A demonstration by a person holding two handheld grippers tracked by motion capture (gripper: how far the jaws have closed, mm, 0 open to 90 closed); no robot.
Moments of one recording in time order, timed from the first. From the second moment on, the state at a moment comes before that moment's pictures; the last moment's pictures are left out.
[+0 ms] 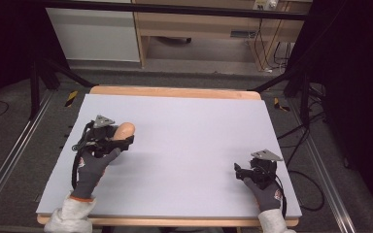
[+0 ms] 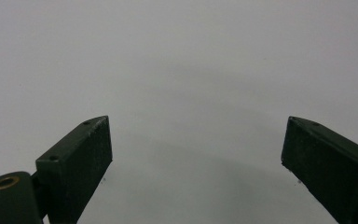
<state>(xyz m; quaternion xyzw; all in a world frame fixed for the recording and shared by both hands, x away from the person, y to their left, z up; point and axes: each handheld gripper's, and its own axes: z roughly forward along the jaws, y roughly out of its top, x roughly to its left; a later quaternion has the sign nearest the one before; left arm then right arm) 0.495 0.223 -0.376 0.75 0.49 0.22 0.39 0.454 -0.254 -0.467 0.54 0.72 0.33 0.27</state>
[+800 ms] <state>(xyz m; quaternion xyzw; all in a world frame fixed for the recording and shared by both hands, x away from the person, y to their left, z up) 0.520 0.258 -0.407 0.73 0.54 0.22 0.36 0.456 -0.251 -0.468 0.54 0.73 0.32 0.27</state>
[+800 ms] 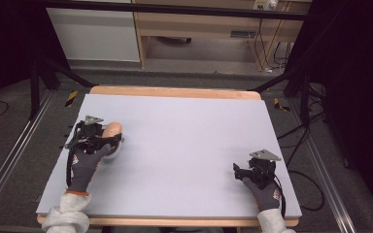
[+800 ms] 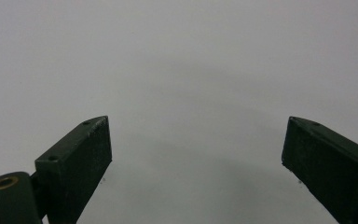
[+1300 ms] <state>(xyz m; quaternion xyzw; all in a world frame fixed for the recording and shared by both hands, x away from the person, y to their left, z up) 0.526 0.266 -0.423 0.73 0.56 0.22 0.34 0.456 -0.250 -0.469 0.54 0.73 0.32 0.27</state>
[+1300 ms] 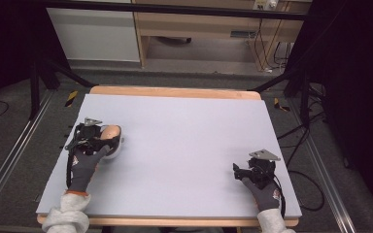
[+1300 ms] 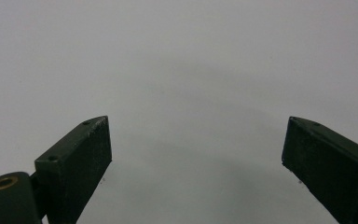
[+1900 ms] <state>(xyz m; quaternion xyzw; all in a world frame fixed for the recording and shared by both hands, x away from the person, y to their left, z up) 0.527 0.269 -0.429 0.73 0.56 0.21 0.34 0.456 -0.249 -0.469 0.54 0.73 0.32 0.27</state>
